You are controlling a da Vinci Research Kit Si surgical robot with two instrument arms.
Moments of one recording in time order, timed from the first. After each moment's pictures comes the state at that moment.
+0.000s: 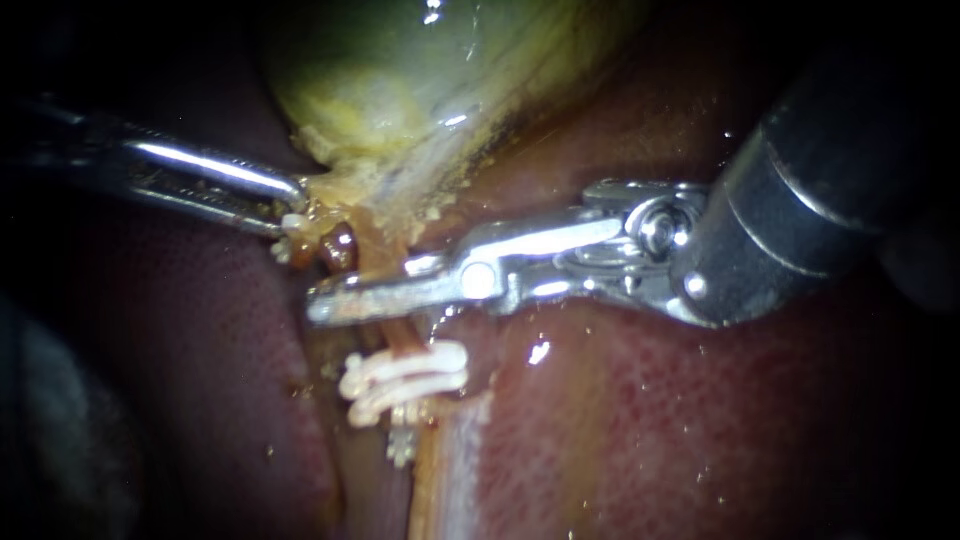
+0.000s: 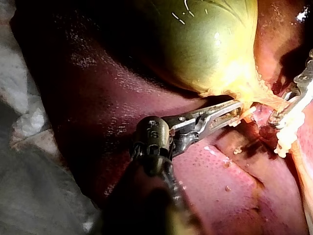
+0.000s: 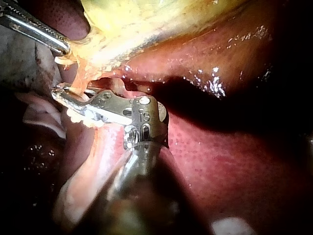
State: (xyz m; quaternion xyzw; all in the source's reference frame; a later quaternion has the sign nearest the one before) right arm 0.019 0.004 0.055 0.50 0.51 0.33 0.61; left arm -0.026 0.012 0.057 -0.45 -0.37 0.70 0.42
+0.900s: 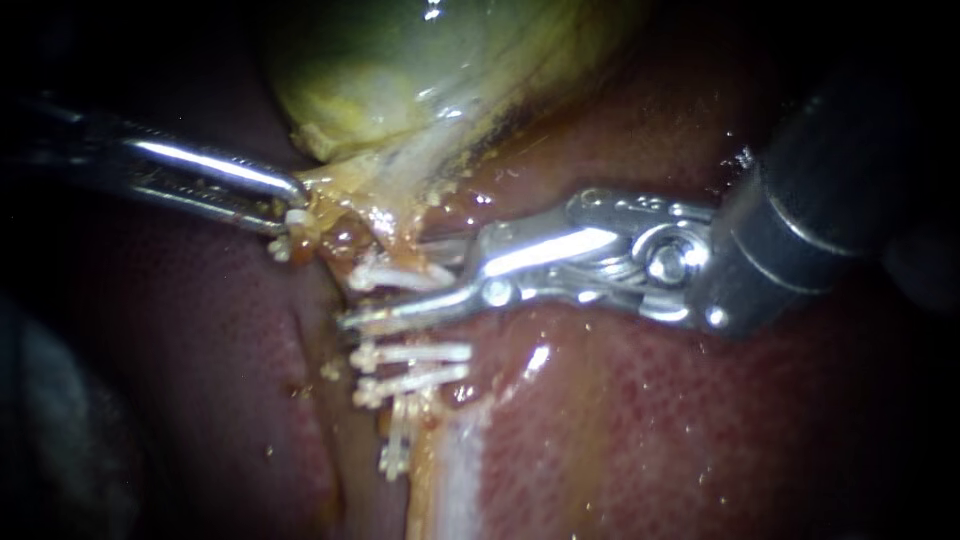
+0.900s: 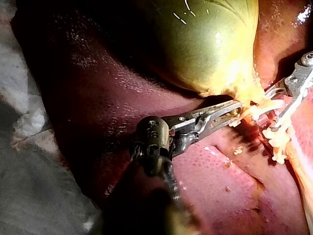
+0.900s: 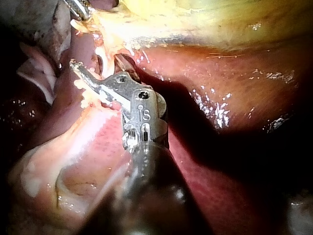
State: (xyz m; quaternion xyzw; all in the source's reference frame) right arm 0.019 0.003 0.058 0.37 0.52 0.26 0.72; left arm -0.026 0.012 0.057 -0.45 -0.37 0.70 0.42
